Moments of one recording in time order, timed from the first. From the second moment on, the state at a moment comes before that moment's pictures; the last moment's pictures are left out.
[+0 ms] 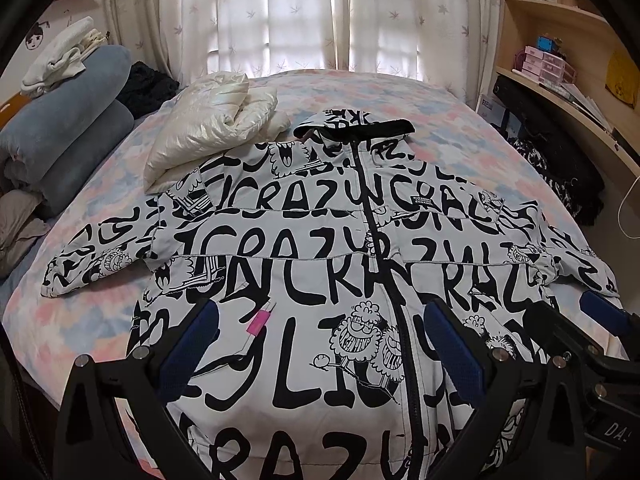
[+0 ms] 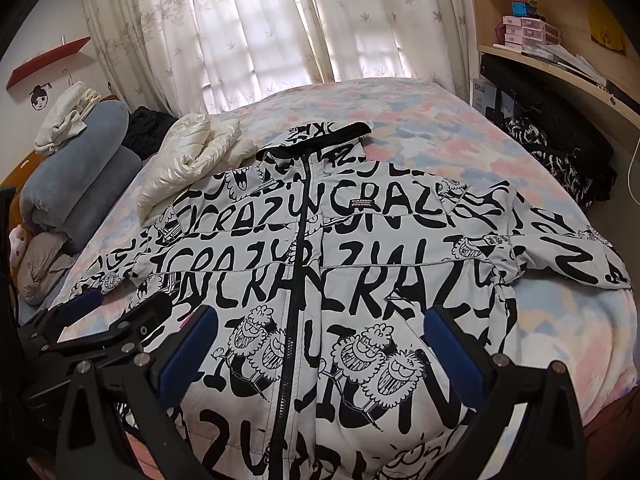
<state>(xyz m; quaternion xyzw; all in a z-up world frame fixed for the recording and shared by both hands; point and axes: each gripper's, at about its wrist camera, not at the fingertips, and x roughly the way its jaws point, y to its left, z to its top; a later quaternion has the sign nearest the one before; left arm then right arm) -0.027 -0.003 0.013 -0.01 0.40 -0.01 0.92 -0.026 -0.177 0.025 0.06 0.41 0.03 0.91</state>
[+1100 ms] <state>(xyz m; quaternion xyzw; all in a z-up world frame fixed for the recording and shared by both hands) -0.031 -0.016 0.022 -0.01 0.39 -0.02 0.92 -0.034 -0.181 0.025 0.07 0.40 0.03 0.91</state>
